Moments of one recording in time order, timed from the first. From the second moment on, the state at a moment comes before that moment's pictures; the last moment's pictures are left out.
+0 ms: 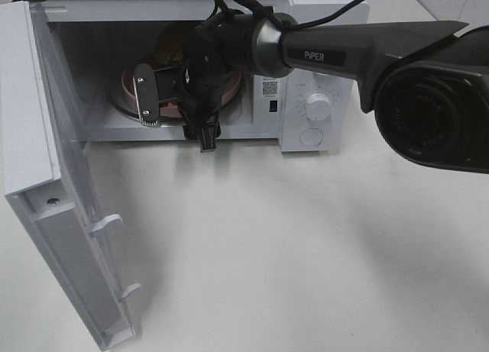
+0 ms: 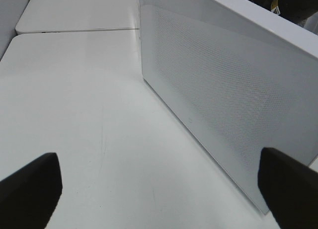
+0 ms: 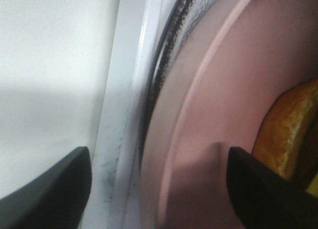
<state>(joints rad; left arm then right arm) -0.03 0.00 -0.51 -0.14 1.04 0.09 0.66 2.51 -2.09 -0.22 0.55 -0.96</state>
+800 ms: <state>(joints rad) -0.03 0.00 -0.51 -0.14 1.04 0.09 0.67 2.48 -2.10 -0.17 0.63 -0.94</state>
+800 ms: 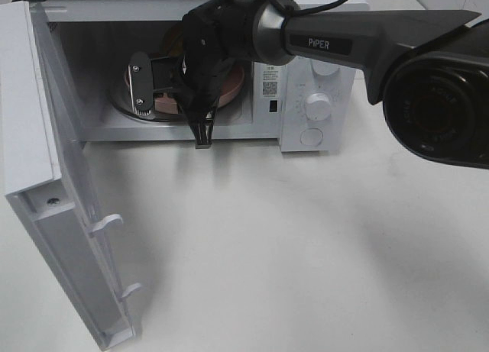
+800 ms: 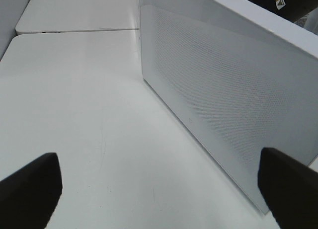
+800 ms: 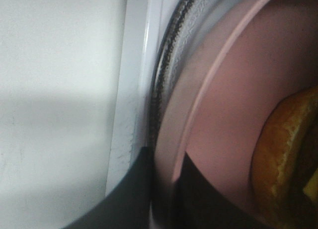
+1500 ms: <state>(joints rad) -0.03 0.00 -0.51 -0.14 1.04 0.09 0.70 2.34 -1.91 -0.17 0.63 -0.94</state>
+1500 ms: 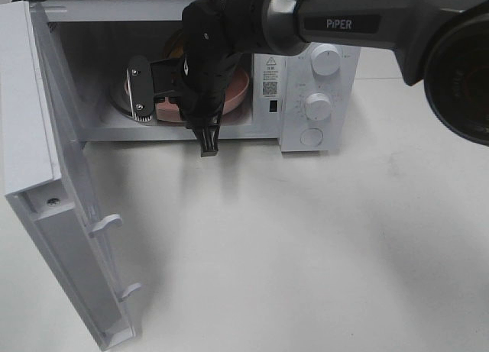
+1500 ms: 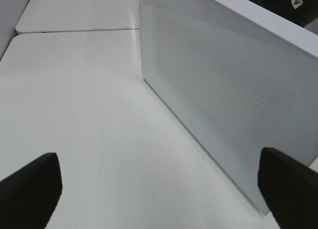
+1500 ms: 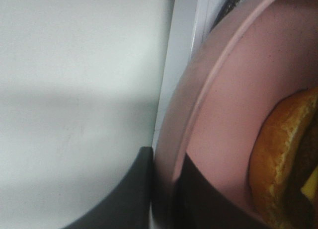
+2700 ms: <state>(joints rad) -0.03 0.00 -0.51 -0.14 1.04 0.09 0.77 1.94 -1.22 -0.22 0.21 -0.87</state>
